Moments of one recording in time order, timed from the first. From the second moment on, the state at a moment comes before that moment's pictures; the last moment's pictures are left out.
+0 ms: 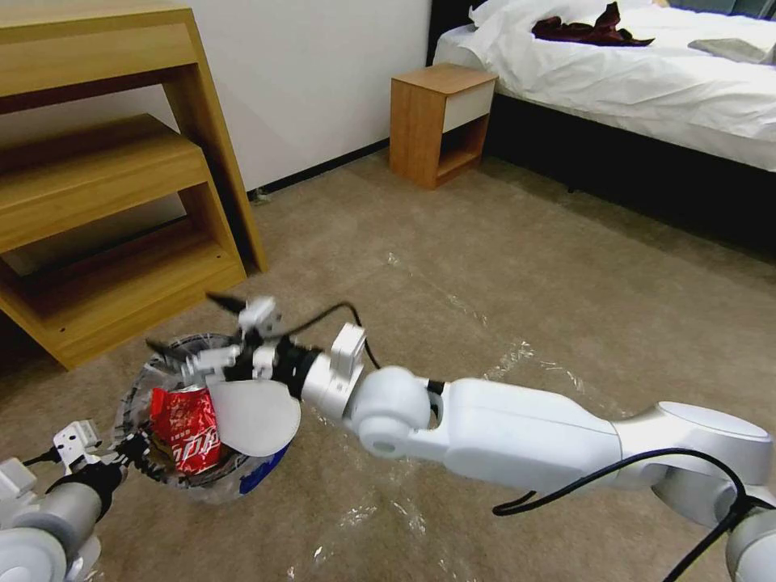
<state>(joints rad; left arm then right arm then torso) 1.74 -1.11 -1.00 -2.24 -1.32 0.48 -0.46 -0.17 1.18 -0.72 1.91 1.07 0.20 0.13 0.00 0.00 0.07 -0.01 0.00</state>
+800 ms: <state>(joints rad) 1.77 -1.17 -1.06 -2.29 -1.28 0.47 -0.46 -0.56 1.03 0.13 1.96 0.98 0.35 0.00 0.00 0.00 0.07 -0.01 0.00</state>
